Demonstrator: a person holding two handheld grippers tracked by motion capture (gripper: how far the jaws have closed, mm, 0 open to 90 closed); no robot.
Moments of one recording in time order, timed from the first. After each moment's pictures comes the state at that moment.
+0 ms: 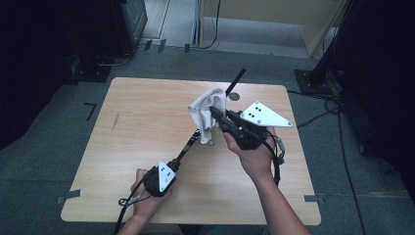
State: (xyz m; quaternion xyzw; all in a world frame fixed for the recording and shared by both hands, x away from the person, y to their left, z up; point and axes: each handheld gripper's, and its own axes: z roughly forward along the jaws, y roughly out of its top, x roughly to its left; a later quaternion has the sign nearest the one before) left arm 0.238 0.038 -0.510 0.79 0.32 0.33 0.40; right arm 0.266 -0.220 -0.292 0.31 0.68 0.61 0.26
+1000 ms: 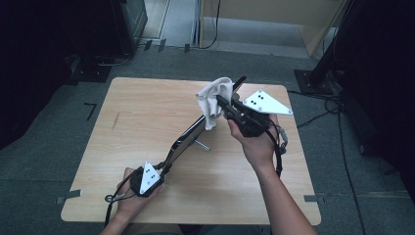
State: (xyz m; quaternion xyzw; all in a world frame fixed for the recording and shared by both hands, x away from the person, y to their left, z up) left arm 0.243 0.082 -0.516 0.80 0.25 0.30 0.45; right arm 0.293 -0.230 -0.289 0.33 0.68 0.59 0.29
